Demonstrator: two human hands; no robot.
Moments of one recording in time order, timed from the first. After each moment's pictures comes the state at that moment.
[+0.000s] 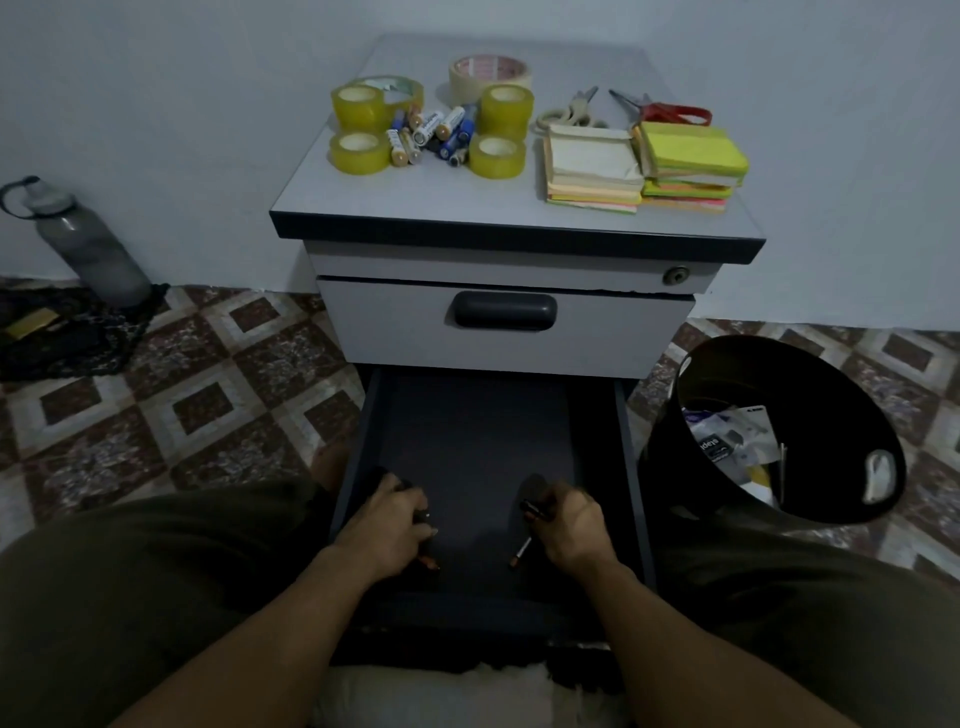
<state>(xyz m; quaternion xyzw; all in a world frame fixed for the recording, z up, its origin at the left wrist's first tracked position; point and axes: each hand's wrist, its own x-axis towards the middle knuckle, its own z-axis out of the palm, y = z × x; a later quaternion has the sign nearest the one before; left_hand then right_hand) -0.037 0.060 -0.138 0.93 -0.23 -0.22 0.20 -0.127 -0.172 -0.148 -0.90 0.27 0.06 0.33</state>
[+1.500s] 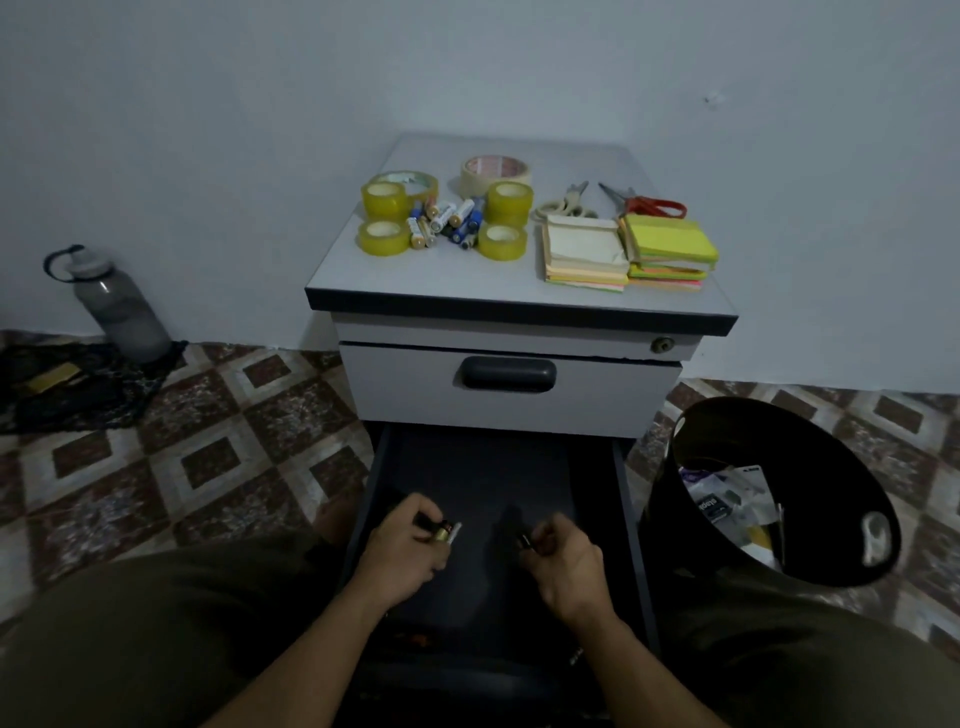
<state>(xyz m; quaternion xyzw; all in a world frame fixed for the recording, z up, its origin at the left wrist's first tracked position) -0.042 0.041 -0.086 0.83 -0.05 -0.25 0.50 -0.126 -0.153 -0.104 -0.84 0.30 0.00 0.45</state>
